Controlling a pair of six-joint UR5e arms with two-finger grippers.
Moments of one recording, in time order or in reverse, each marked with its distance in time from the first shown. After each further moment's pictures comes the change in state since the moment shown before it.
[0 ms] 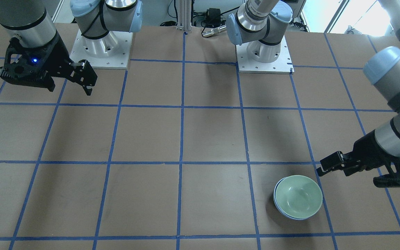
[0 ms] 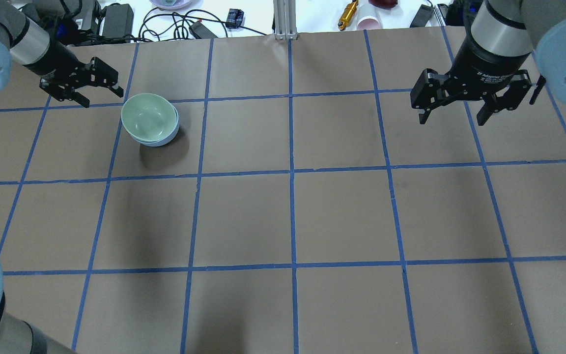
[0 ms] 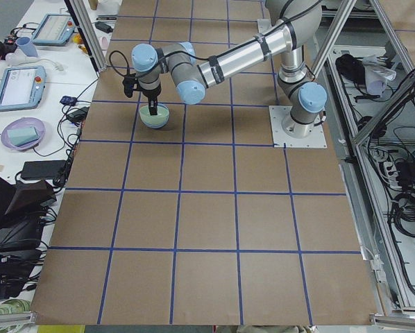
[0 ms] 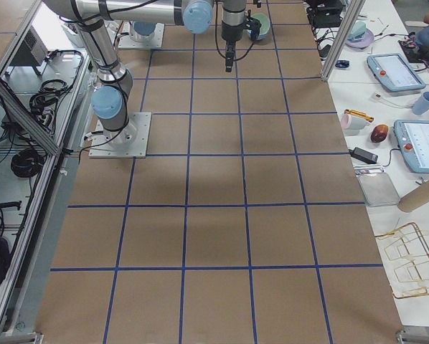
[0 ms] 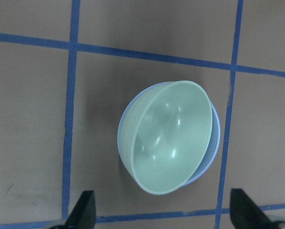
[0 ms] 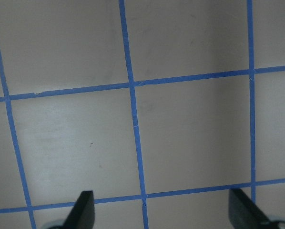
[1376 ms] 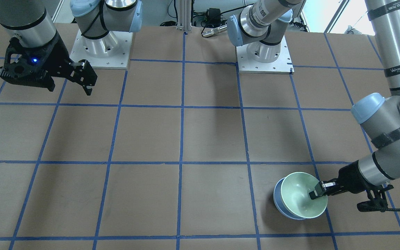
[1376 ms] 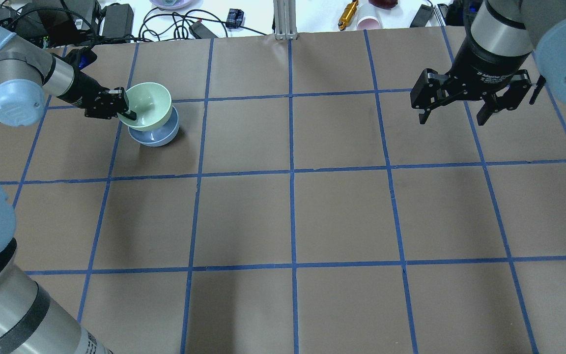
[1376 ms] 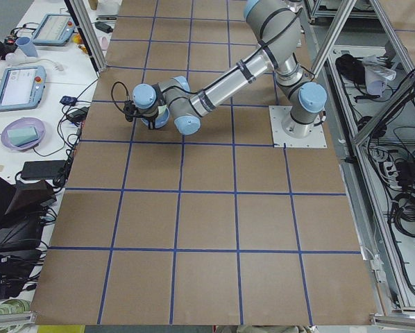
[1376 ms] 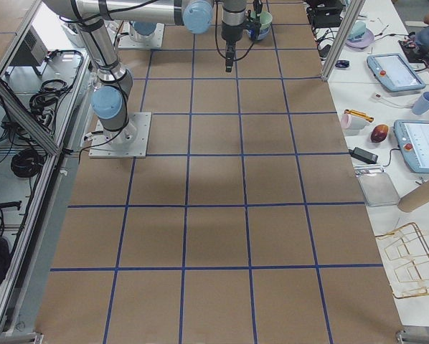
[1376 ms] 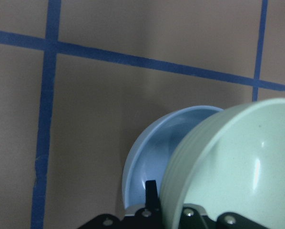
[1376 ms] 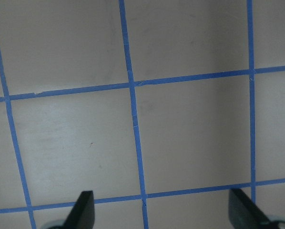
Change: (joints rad) left arm 0.087 -0.216 -0.075 0.222 -0.227 0.037; right arm 0.000 0.000 0.000 0.000 0.000 0.000
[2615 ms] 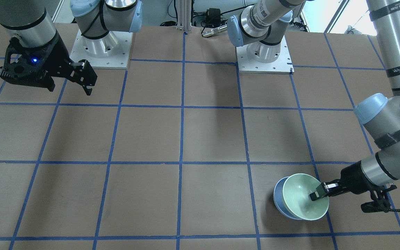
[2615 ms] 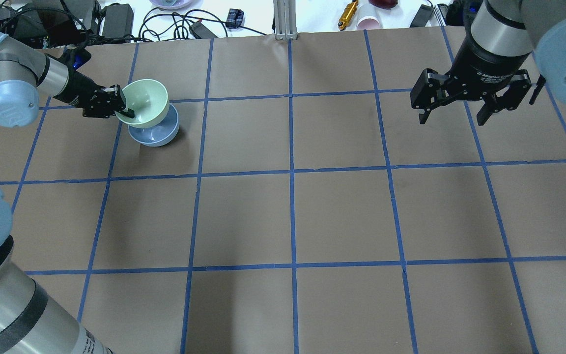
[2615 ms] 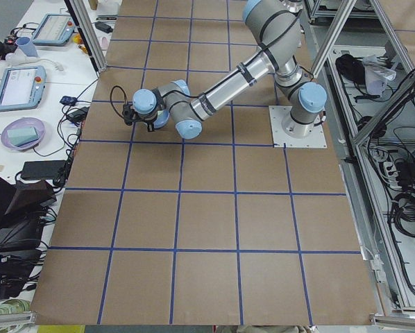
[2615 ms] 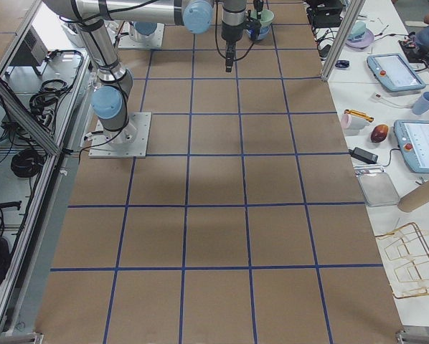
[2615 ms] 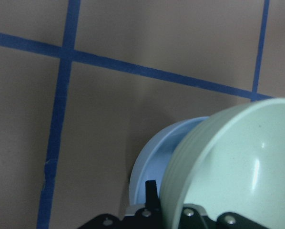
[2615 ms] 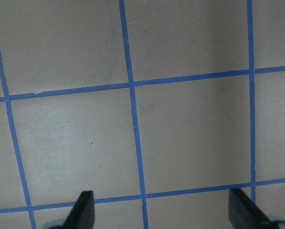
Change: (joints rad) left arm 0.010 -0.005 0.001 -0.003 -0.047 -0.018; right arm 0.000 0.000 0.000 0.000 0.000 0.000
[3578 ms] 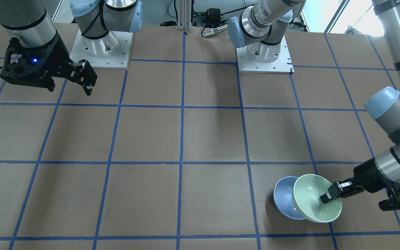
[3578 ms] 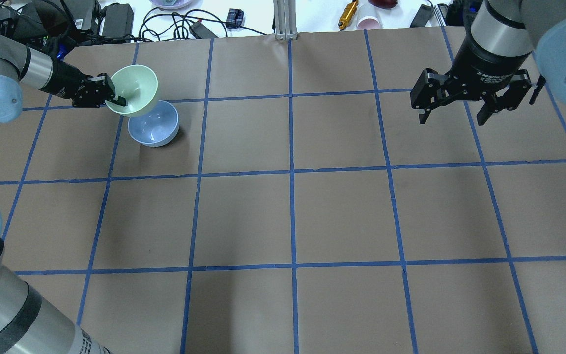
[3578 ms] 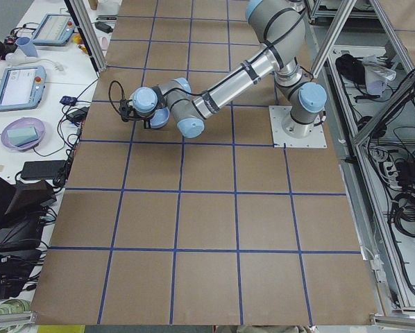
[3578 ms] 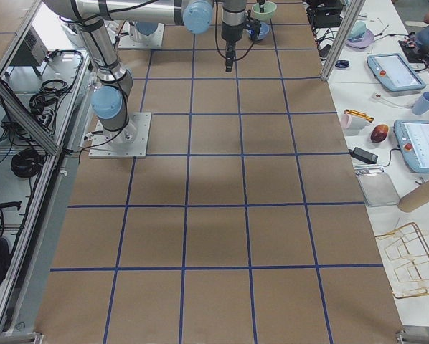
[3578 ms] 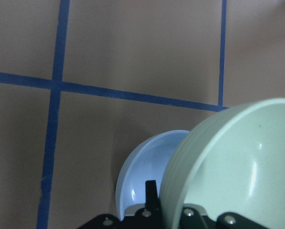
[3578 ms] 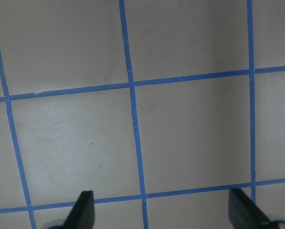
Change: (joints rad) left arm 0.033 0.020 0.018 0.003 -0.054 0.015; right arm 0.000 0.000 0.000 0.000 0.000 0.000
